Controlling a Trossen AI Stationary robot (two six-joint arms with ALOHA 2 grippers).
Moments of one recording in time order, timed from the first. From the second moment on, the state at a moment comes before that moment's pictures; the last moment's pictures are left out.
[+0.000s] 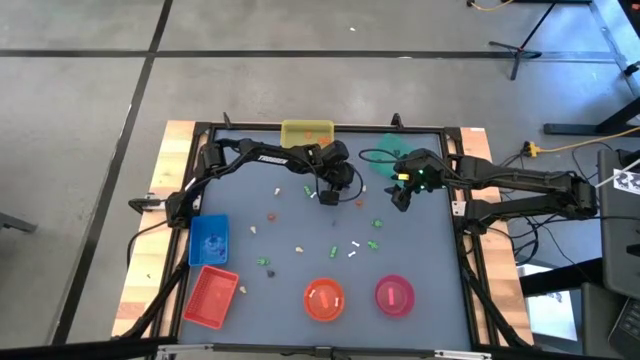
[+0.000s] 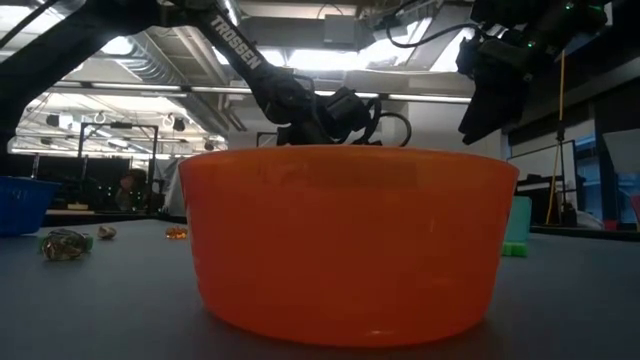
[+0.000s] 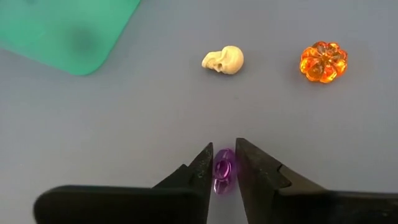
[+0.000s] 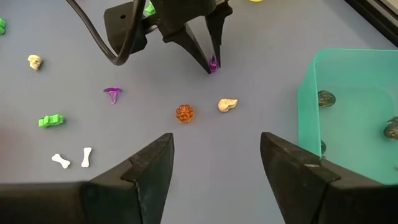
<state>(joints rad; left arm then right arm) 0.35 2.23 1.49 -0.13 0.20 0.54 -0.25 1.01 0.77 -0.63 0.04 0.26</state>
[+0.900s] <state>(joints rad) 0.35 2.23 1.49 -0.12 0.19 0.50 -0.25 1.01 0.77 -0.63 0.04 0.26</state>
